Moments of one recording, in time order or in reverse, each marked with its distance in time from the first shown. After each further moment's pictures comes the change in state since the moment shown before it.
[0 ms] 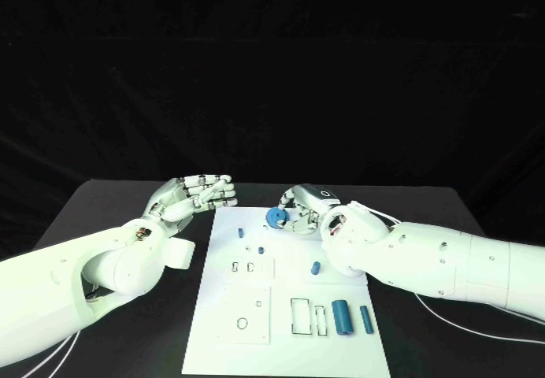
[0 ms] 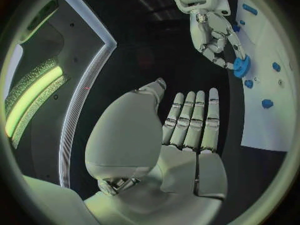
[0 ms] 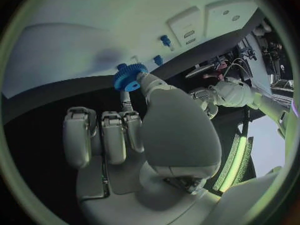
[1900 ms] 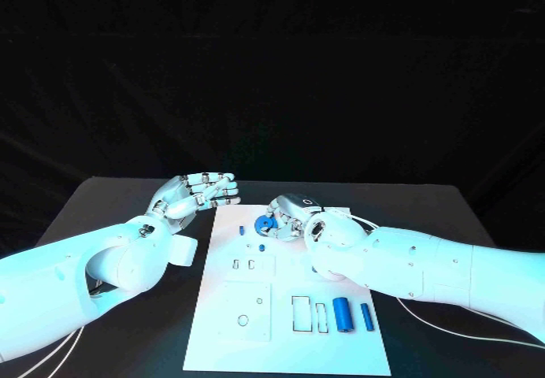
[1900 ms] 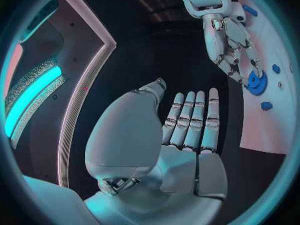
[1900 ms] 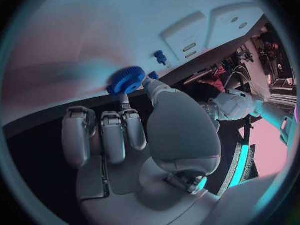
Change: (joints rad) left arm 0.000 0.005 0.000 -0.003 0.000 0.004 -0.008; left_hand 0.000 0.000 0.000 0.000 0.000 0.000 0.000 0.000 -0.001 0.000 0.000 0.000 0.000 -0.004 -0.004 0.000 0.002 0.000 0.000 0.000 0.000 -0.001; right arm -0.040 0.115 -0.004 -0.113 -0.001 0.057 0.007; right_hand -0.170 0.000 -0.020 0.033 0.004 -0.058 0.021 -0.093 -0.004 -0.016 0.023 -0.029 0.000 0.000 0.019 0.000 -0.001 0.000 -0.002 0.020 -0.009 0.000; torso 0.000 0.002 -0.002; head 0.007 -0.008
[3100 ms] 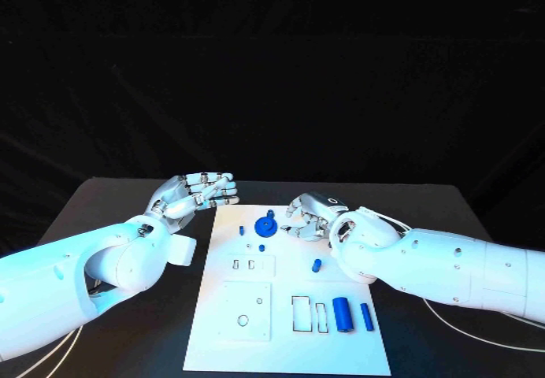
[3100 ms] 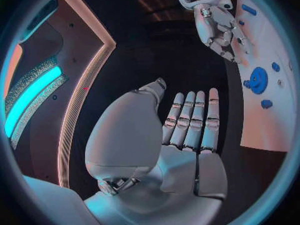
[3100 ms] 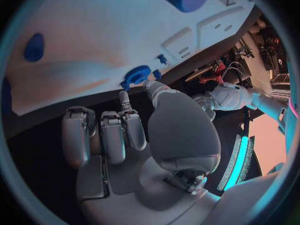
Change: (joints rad) left arm 0.000 -0.007 0.000 -0.004 0.000 0.001 -0.001; left_hand 0.000 0.000 0.000 0.000 0.000 0.000 0.000 0.000 0.000 0.000 0.000 0.000 0.000 0.000 0.000 0.000 0.001 0.000 0.000 0.000 -0.004 -0.001; right arm 0.029 -0.199 0.001 0.179 0.041 -0.020 0.010; right_hand -0.007 0.007 0.014 -0.014 0.021 0.016 0.000 -0.003 0.004 0.004 -0.004 0.004 0.000 0.000 0.000 0.000 0.000 0.000 0.004 0.004 0.000 0.000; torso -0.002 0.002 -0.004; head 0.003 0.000
